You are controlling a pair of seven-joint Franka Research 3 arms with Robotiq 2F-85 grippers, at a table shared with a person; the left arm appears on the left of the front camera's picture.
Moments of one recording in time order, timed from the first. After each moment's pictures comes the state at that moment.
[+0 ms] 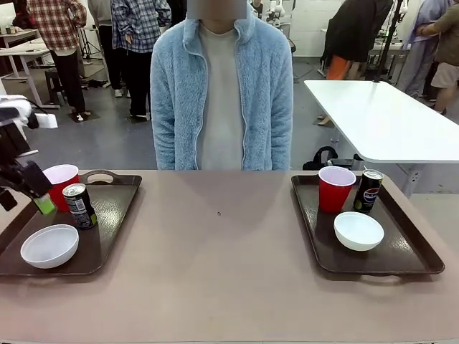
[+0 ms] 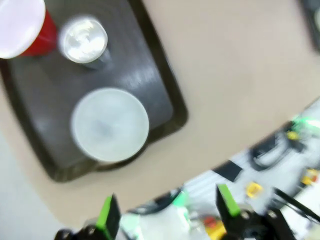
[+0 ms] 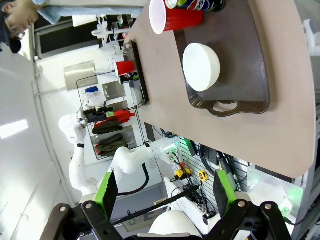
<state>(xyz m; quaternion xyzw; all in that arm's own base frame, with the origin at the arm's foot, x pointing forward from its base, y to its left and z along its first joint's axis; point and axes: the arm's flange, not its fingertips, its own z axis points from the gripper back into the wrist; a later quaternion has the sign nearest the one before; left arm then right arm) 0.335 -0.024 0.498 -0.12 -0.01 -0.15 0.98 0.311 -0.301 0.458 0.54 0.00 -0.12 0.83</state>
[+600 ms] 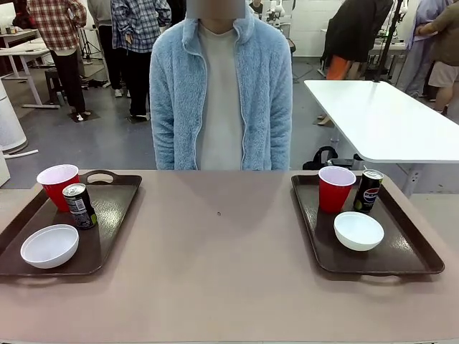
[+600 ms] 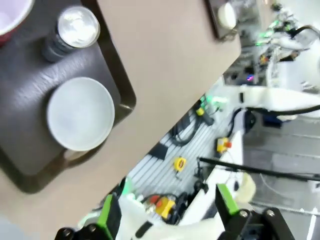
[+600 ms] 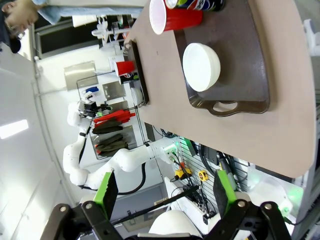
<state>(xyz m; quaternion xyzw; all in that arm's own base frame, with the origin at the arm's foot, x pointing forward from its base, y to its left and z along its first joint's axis) 0.372 0.128 0.476 -0.40 0.05 -0.16 0.90 0.311 -0.301 0.458 0.54 0.00 -0.12 0.83</state>
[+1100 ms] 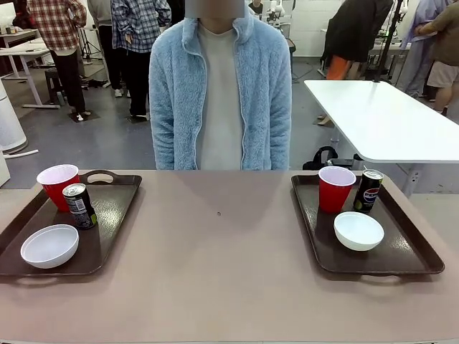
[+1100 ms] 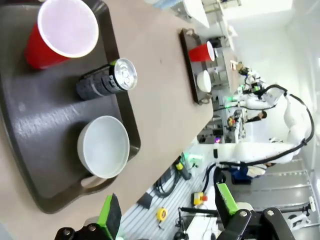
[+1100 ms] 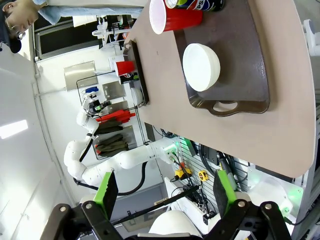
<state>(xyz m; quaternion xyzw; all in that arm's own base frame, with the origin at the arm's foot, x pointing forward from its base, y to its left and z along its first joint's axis) 0.364 0.216 0.444 -0.50 -0.06 -0.05 0.86 0.311 -0.302 0.458 0.54 0.00 -0.12 0.83</state>
